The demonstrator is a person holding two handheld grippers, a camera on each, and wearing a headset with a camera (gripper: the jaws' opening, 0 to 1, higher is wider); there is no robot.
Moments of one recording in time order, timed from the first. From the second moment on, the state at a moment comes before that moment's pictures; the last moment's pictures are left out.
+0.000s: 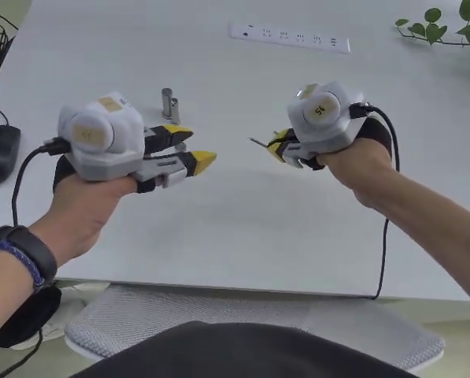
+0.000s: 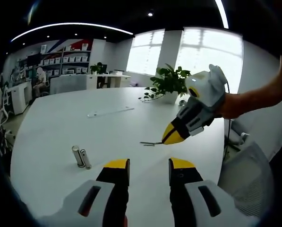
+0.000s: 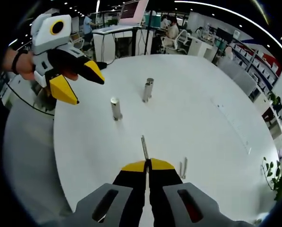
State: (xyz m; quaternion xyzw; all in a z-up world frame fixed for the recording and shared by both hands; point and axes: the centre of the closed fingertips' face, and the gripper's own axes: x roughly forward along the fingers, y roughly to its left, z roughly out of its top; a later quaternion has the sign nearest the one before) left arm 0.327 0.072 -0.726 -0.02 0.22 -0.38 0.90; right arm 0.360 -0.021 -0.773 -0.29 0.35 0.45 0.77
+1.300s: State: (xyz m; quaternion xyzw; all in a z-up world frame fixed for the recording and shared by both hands) left arm 0.333 0.045 -0.728 -0.16 0.26 -0.41 0.86; right arm 0.334 0.013 -0.740 -0.33 0.28 0.50 0.75
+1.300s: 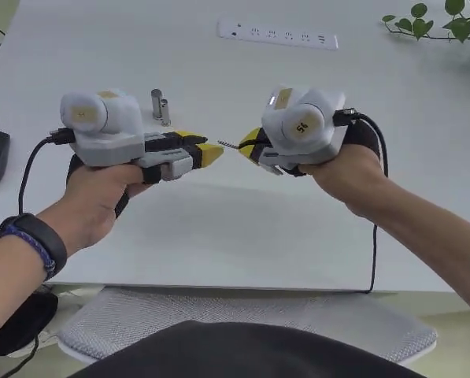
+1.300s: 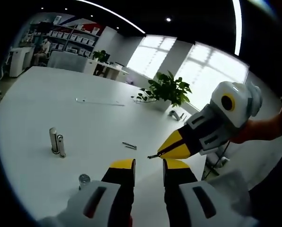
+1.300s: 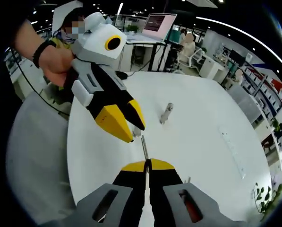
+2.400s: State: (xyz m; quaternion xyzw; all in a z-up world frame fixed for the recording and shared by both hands) left arm 0.330 0.037 -0.719 -0.26 0.27 -0.41 0.83; right arm 0.326 0.028 -0.728 -0.34 0.25 0.52 0.74
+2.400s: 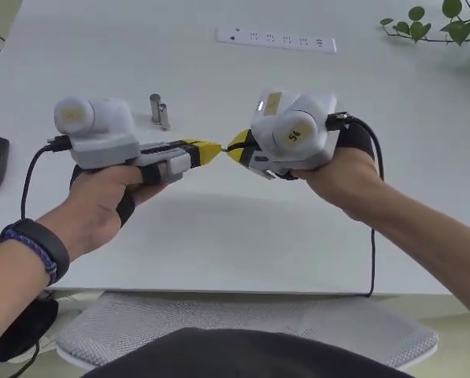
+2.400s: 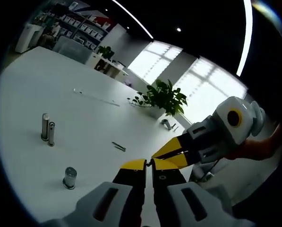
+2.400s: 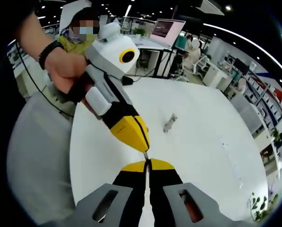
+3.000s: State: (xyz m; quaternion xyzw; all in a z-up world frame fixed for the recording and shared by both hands) left arm 0.327 0.036 -0.714 -0.25 0.26 -0.43 0.83; right arm 0.323 0.032 -0.726 -0.34 0.24 0.53 0.74
